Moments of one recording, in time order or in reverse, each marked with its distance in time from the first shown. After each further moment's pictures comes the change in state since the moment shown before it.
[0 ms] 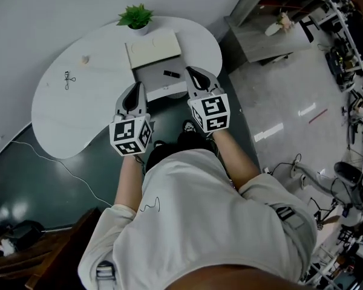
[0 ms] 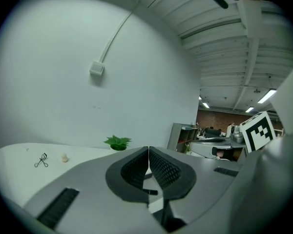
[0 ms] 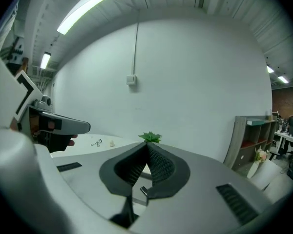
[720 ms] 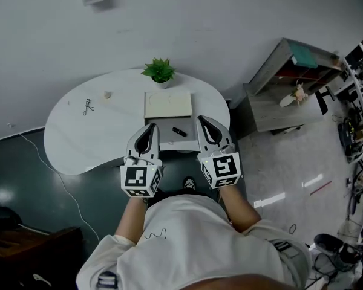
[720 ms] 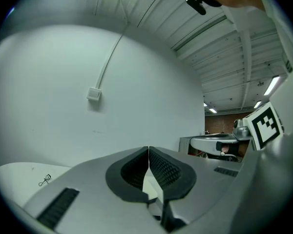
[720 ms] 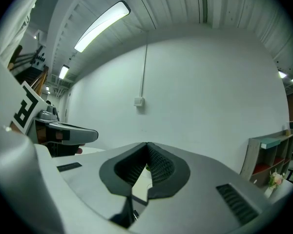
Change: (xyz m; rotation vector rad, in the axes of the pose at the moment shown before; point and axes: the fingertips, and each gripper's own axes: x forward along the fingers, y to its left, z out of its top) left arm 0.007 -0.047 0.077 0.082 -0.182 0.119; right arm -0.024 -0.032 0.086 -0.061 -0.184 0.142
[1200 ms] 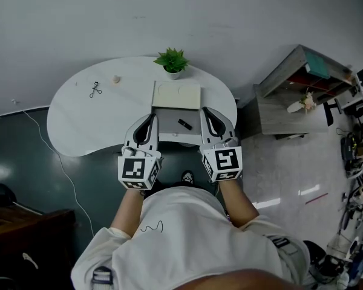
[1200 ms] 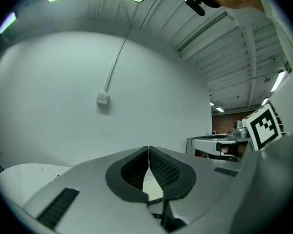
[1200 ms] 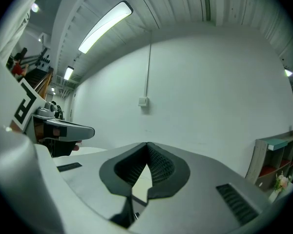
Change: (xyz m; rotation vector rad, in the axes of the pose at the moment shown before) left arm -0.016 0.021 0.002 0.005 -0.007 0.080; right arm 0.016 0.014 0.001 -0.014 -0.004 0.056
